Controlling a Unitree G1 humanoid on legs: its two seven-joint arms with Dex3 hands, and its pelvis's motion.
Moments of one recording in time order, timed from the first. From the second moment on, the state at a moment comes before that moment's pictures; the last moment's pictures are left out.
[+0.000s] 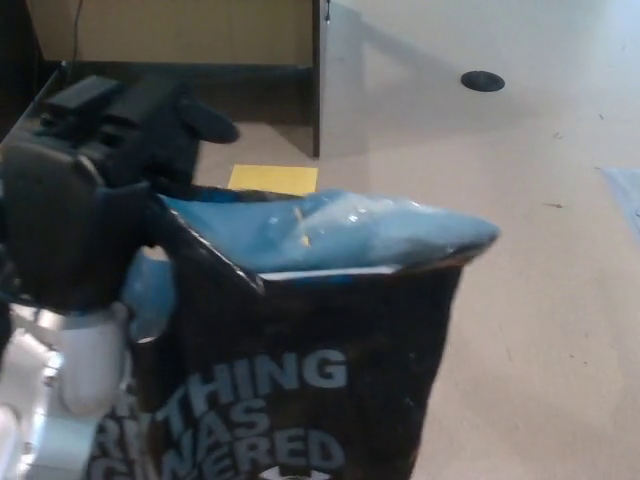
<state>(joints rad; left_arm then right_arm) -0.39 0.37 0.03 -0.14 0.79 -0.35 0.59 -0.03 -0.44 0.15 1.11 -0.31 -0.49 -0.13</state>
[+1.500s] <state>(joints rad) 0.16 0.54 0.16 0.55 0.78 -0.76 0.93 -0.03 -0.43 0.14 1.13 -0.31 -0.48 -0.13</state>
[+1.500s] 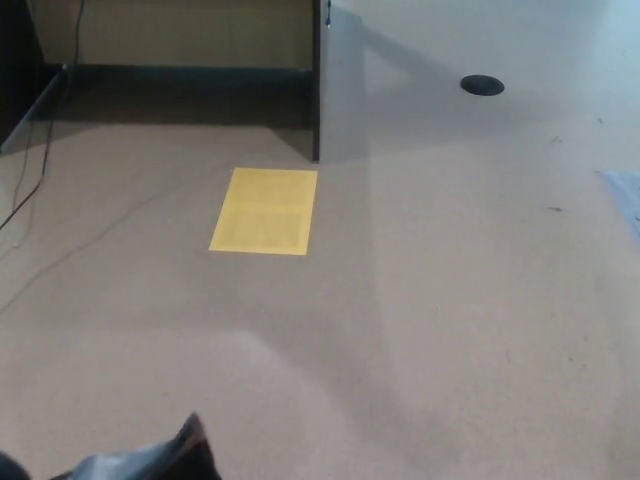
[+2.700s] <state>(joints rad) 0.12 0.58 -0.02 0.87 0.72 -0.80 1.10 -0.05 -0.42 0.15 1.13 -0.31 -0.47 -0.14</state>
